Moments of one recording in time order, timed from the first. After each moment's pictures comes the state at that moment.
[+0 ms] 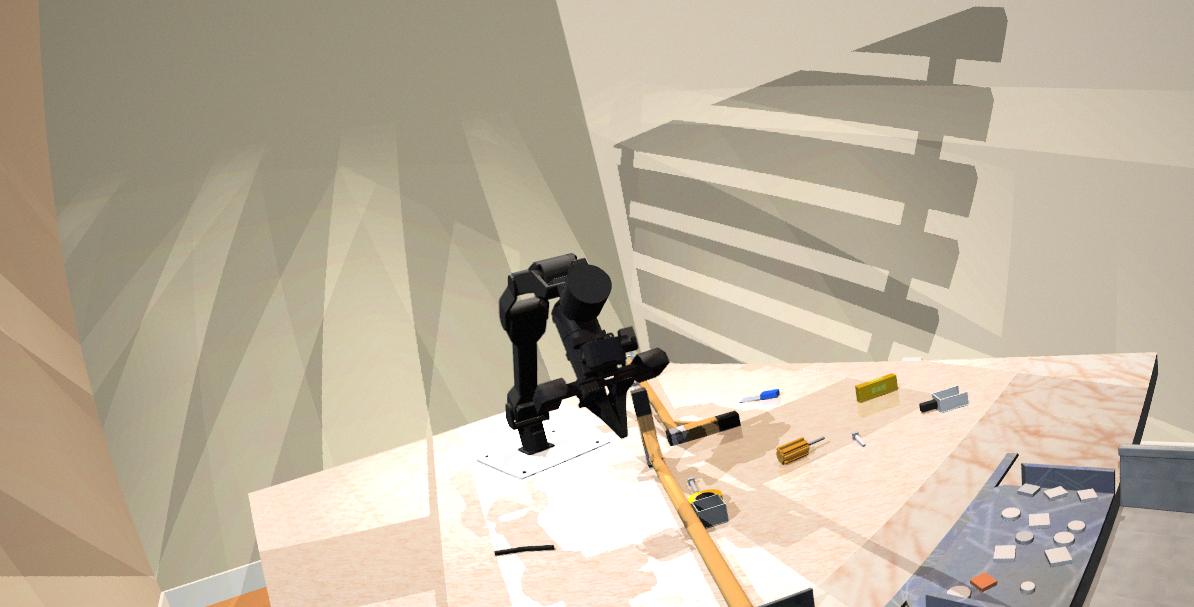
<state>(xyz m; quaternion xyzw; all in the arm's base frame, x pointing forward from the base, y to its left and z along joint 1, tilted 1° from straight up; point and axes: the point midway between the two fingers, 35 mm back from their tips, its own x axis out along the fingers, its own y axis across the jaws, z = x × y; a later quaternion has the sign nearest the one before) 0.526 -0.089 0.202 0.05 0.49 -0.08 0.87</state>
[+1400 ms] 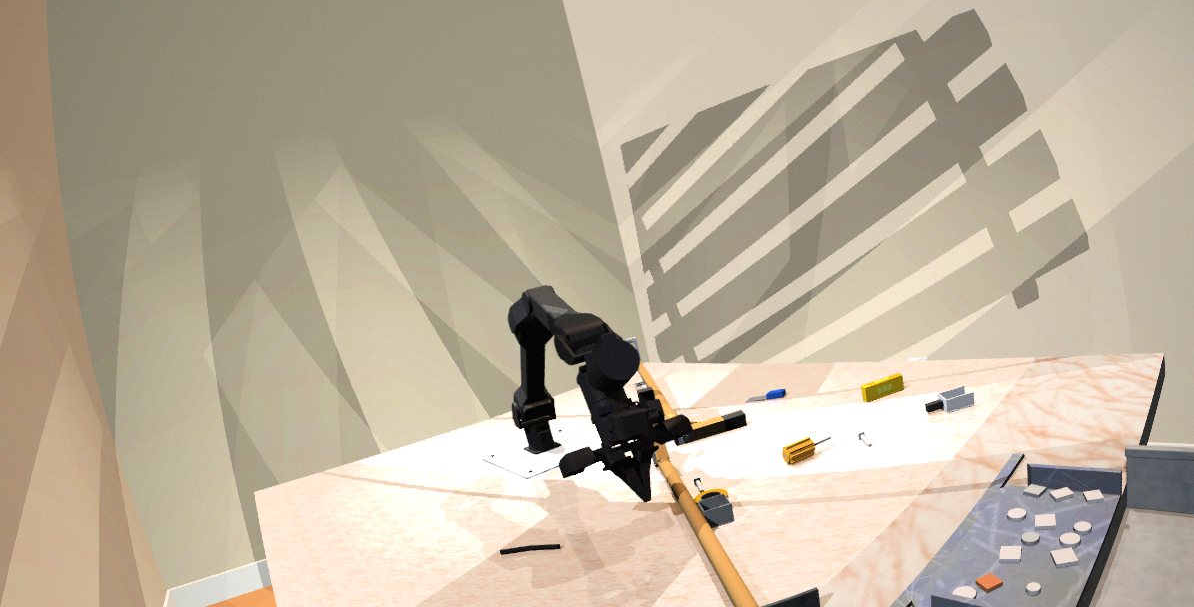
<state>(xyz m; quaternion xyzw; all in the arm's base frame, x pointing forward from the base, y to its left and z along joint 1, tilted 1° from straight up) 0.538 -0.091 0.104 0.05 0.51 -0.08 0.86</state>
